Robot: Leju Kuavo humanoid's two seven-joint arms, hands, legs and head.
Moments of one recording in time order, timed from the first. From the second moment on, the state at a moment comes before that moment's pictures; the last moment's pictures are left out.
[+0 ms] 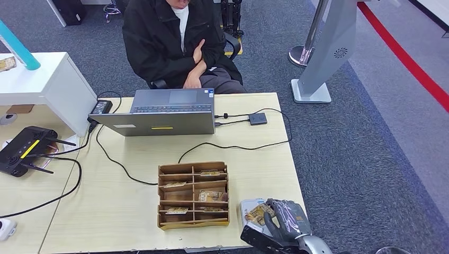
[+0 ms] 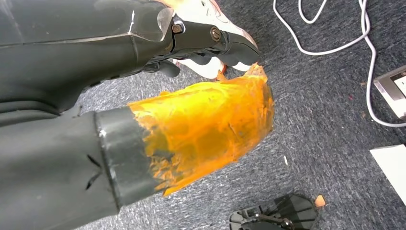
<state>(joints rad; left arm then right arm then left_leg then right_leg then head) -0.07 -0.15 0.40 -0.22 -0.97 0.30 -0.07 0.11 -0.31 0.66 -1.64 0.83 -0.15 0.33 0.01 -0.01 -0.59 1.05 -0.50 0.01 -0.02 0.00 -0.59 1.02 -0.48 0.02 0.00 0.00</state>
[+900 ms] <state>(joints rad) -0.07 -0.15 0.40 -0.22 -0.96 0.29 -0.07 0.13 -0.27 0.56 -1.68 0.99 -0.20 0.33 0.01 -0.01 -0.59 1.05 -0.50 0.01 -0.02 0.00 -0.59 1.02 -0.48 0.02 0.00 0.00</state>
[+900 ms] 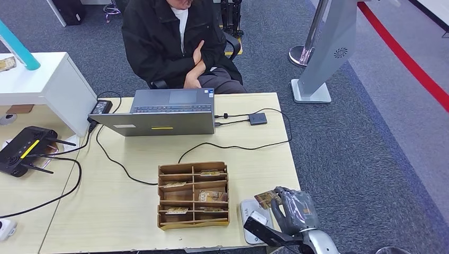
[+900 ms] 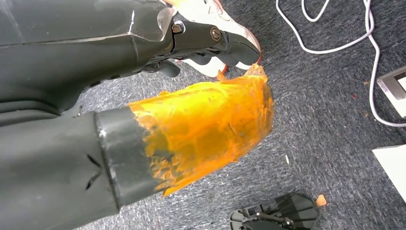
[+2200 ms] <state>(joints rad) -0.06 -0.15 0.40 -0.22 -0.98 0.28 -0.09 0.19 -0.16 0.46 -1.98 1.24 -0.56 0.09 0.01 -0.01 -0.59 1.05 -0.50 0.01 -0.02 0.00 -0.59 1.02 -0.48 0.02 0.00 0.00</state>
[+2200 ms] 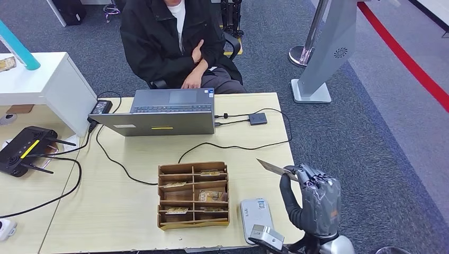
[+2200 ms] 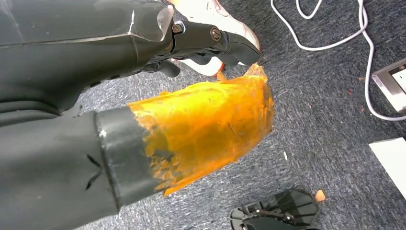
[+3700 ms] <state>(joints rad) -0.10 -0.11 0.44 -0.17 -1.08 0.26 -0.08 -0.33 -0.05 0.57 -1.62 1.25 -0.39 0.16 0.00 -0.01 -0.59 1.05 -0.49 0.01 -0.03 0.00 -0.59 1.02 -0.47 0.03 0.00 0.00</state>
